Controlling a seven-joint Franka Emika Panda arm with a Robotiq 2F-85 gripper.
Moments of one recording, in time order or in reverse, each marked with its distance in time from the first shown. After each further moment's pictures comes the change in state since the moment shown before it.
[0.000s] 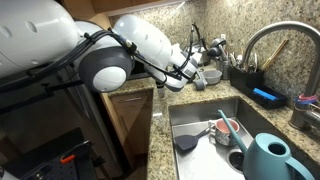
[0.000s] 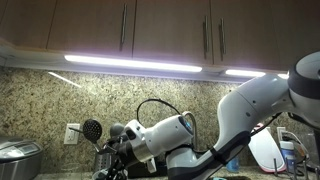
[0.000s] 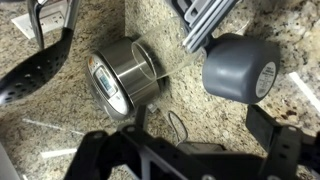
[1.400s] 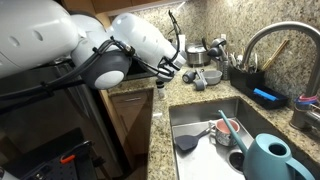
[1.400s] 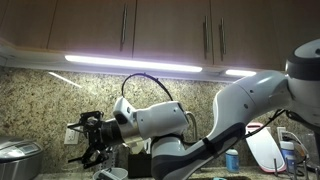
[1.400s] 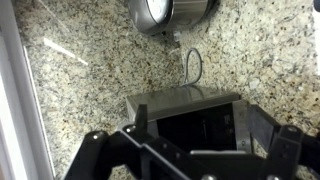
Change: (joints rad) arm -0.007 0.003 0.256 -0.020 -0.141 0.096 -0.463
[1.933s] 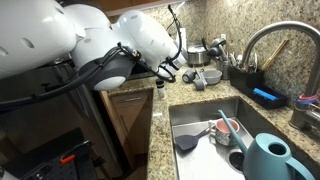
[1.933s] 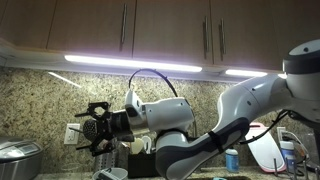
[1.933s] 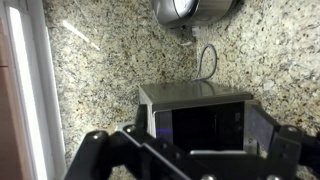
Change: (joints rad) arm -0.135 0.001 0.174 -0.150 -0.028 0.000 -0.235
